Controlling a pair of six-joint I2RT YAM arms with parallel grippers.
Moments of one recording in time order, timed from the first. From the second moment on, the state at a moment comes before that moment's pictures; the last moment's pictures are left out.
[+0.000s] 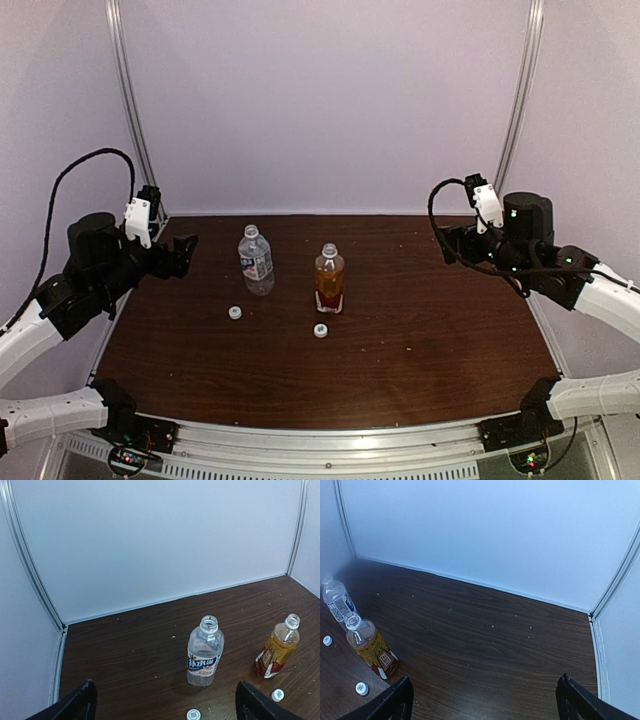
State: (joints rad) left arm -0.56 0.74 0.73 -0.20 -0.27 0.00; right arm 0.61 0.97 0.87 -0.24 0.34 0.04
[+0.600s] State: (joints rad) left arm -0.56 0.74 0.73 -0.20 -0.27 0.00; right arm 0.61 0.96 0.87 -0.24 0.34 0.04
